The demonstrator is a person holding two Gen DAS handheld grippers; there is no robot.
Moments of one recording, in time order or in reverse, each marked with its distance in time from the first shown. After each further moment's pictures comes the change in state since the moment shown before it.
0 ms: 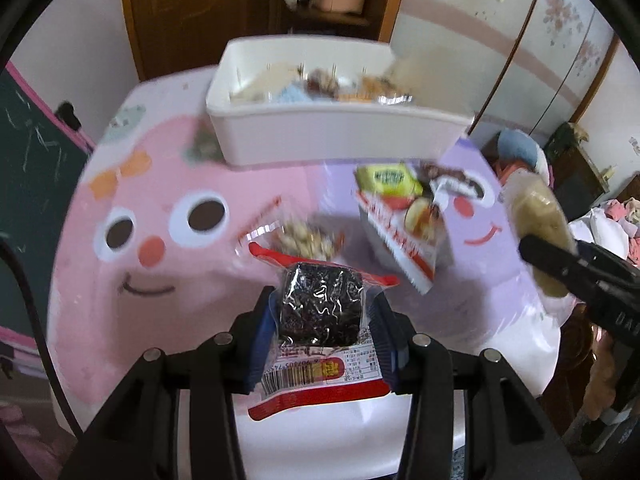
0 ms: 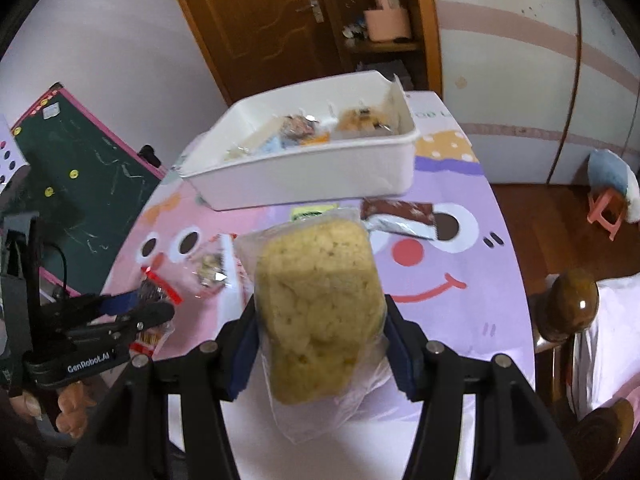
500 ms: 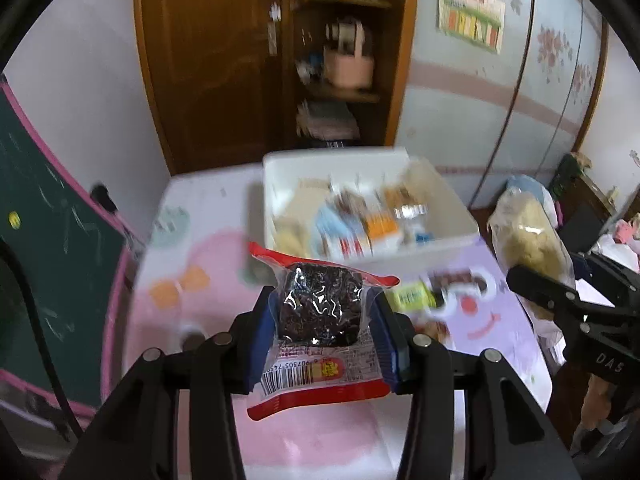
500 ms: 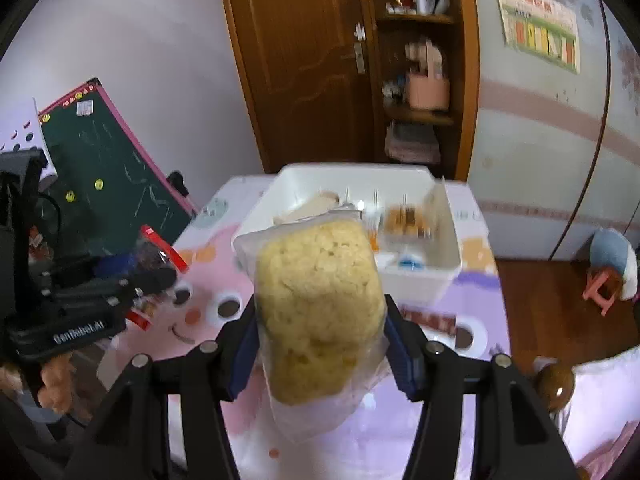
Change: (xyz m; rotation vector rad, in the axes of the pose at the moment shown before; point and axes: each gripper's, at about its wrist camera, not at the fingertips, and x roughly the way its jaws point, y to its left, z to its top) left arm -0.093 0.033 0.093 0.040 -0.227 0.071; right arm -0.041 0.064 0.088 -0.144 -0.167 -0.023
